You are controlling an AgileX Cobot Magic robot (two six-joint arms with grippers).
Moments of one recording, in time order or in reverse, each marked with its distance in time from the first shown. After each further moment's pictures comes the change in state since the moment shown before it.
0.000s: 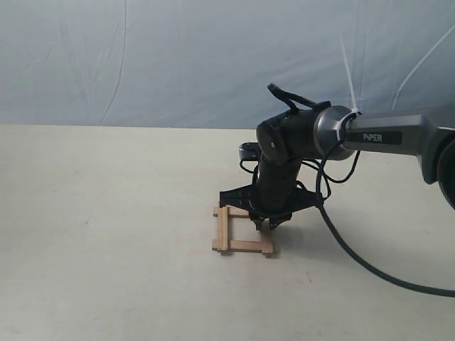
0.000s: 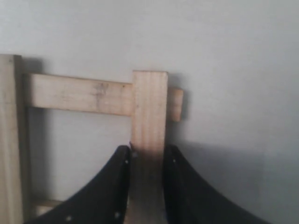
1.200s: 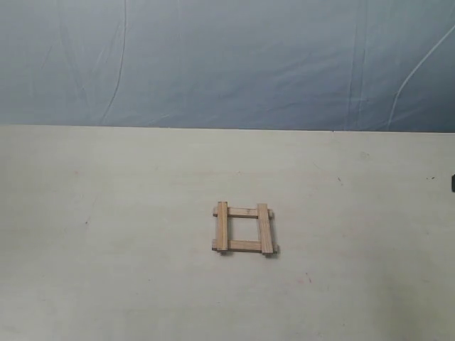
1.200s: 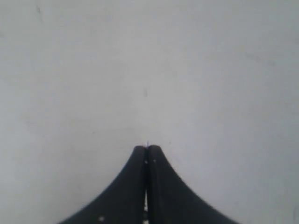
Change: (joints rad) left arm 0.000 0.000 0.000 -0.009 0.000 0.000; right arm -0.678 -0.984 0.861 0.110 -0.343 -0.518
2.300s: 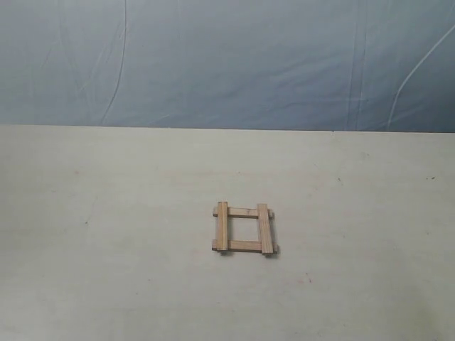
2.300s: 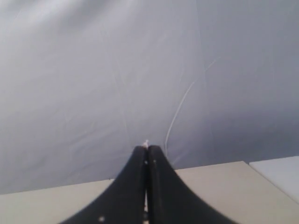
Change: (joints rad) left arm 0.000 0.000 0.000 -0.007 0.000 0.000; right arm 0.000 -1.240 0.711 0.036 -0.541 -0.002
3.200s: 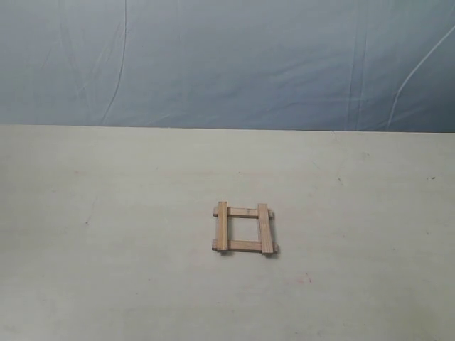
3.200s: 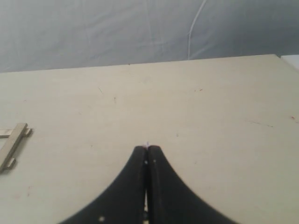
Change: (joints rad) left arm 0.000 0.000 0.000 -0.004 0.004 0.000; right arm 0.107 0.000 0.028 -0.026 0.384 0.002
